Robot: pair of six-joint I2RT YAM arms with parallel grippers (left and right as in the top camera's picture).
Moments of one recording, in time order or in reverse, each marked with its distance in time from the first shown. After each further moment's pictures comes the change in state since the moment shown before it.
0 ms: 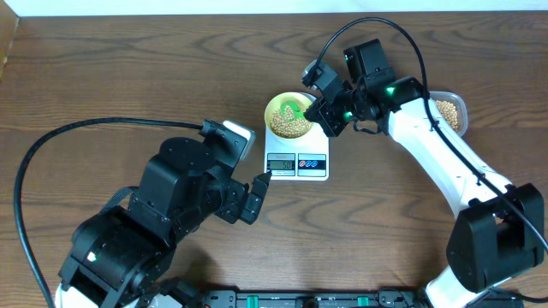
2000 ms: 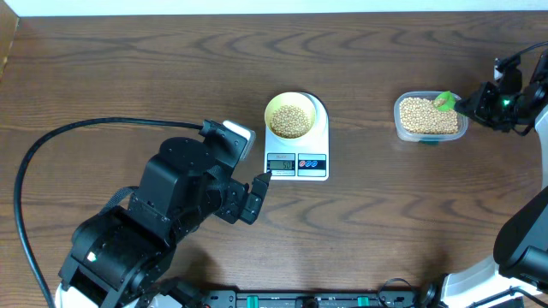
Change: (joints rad) left arm 0.000 0.000 0.000 0.000 0.000 0.000; right arm -0.782 0.000 0.003 -0.199 -0.018 0.364
